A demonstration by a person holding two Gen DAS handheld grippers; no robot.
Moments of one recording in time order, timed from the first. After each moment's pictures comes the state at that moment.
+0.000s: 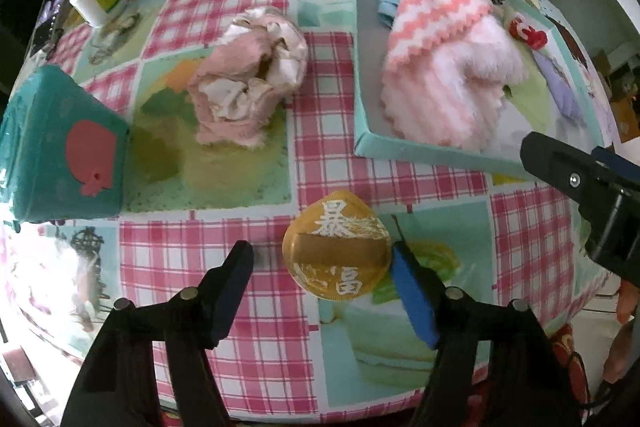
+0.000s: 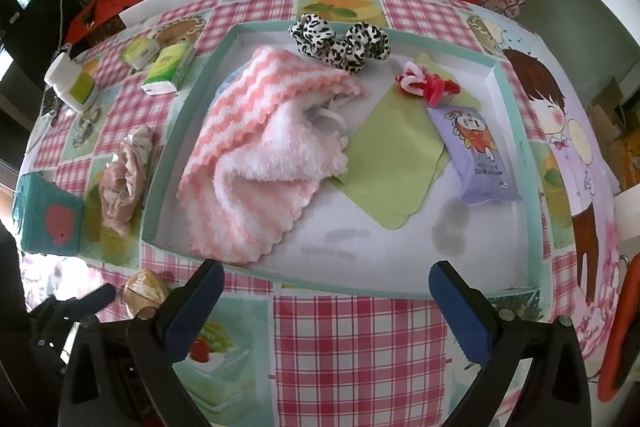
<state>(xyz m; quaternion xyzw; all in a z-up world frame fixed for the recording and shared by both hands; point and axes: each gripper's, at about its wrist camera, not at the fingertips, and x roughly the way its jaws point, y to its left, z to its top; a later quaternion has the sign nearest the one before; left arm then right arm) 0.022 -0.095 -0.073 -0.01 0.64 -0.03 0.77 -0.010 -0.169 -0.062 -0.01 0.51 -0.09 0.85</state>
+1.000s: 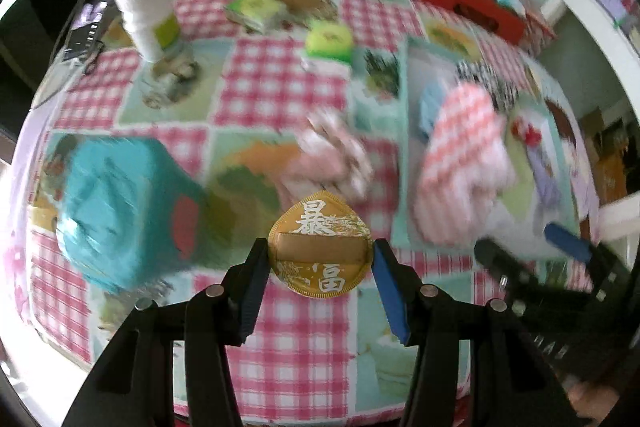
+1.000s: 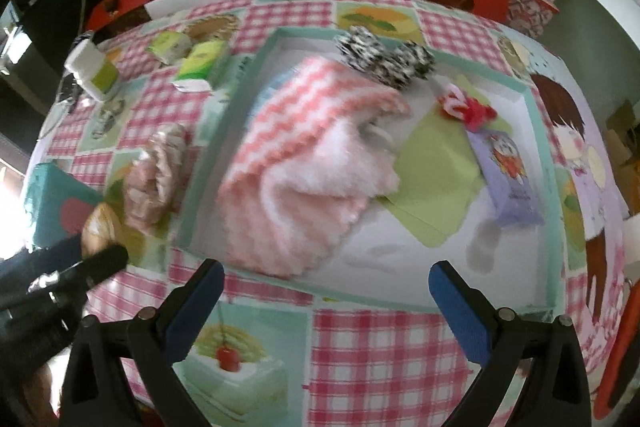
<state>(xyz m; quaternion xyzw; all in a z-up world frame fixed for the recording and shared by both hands) 0.055 -0.026 -0.004 -0.08 0.59 -0.01 0.81 0.000 -0.138 -0.058 -0.03 0.50 -0.05 0.86</state>
